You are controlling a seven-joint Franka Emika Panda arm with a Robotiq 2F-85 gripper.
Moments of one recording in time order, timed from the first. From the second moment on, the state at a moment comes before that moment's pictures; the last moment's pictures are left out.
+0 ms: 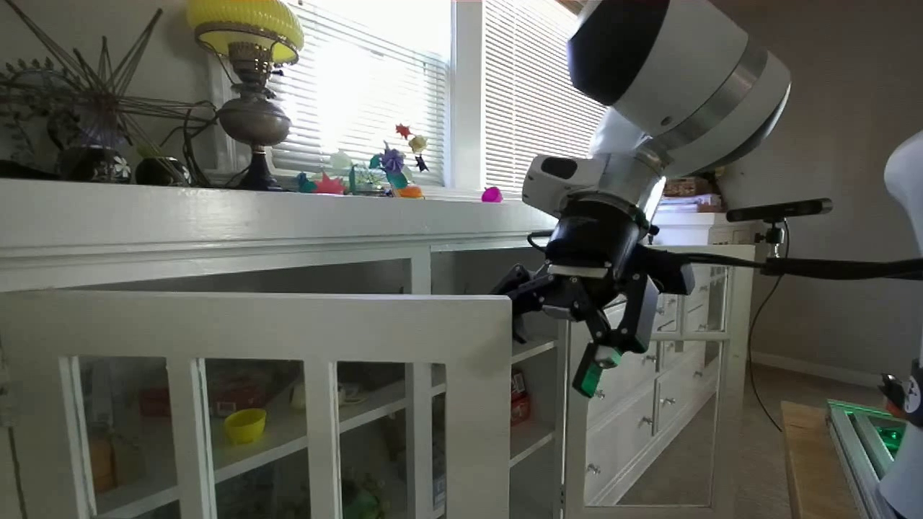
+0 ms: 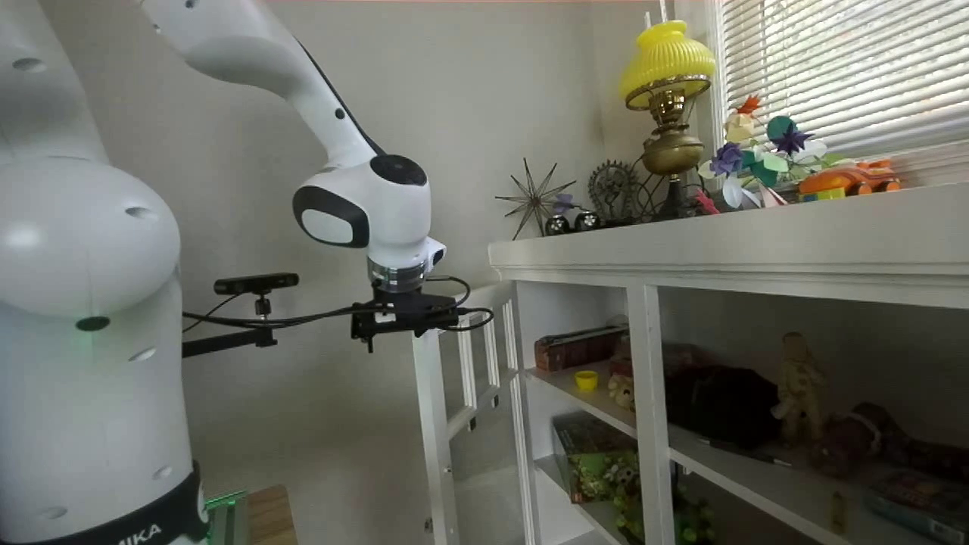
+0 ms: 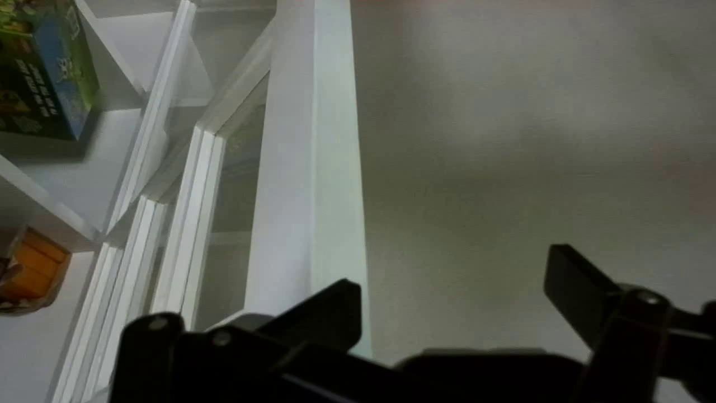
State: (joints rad) arm 0.30 -0.30 0.26 -2.83 1.43 2.59 -2.01
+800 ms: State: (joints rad) arm 0.11 -0.61 0.06 -2.64 0.92 2.26 -1.71
